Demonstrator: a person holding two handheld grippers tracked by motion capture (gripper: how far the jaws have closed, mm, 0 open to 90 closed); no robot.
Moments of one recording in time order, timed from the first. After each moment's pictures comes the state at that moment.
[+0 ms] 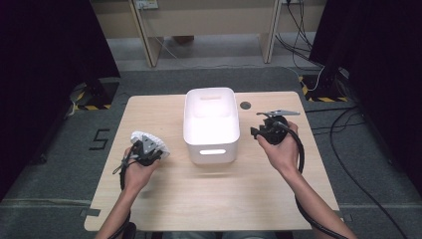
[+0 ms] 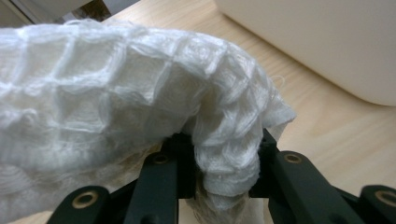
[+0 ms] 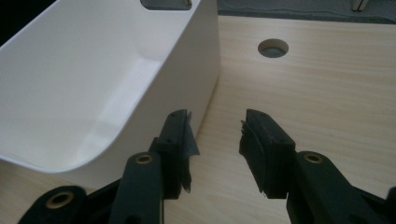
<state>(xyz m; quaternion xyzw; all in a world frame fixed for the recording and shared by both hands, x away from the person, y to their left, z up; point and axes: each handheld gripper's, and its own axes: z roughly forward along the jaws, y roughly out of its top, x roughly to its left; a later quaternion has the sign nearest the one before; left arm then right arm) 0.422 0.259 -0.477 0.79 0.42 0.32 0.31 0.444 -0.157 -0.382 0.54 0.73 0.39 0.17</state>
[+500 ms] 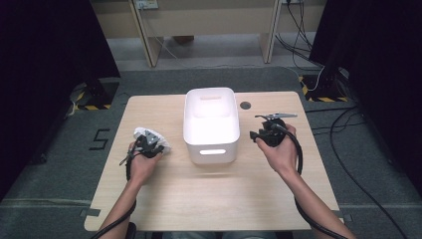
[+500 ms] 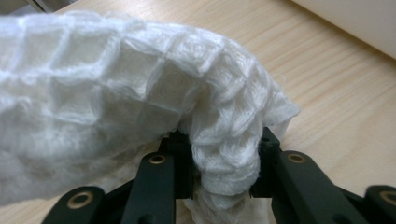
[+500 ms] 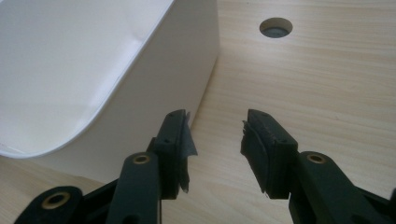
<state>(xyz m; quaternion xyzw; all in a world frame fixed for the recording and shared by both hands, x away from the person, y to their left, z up) 0.463 0.265 -0.502 0.79 0.45 0.30 0.29 0.447 -0.156 -0.394 0.54 0.73 0.38 0.16</state>
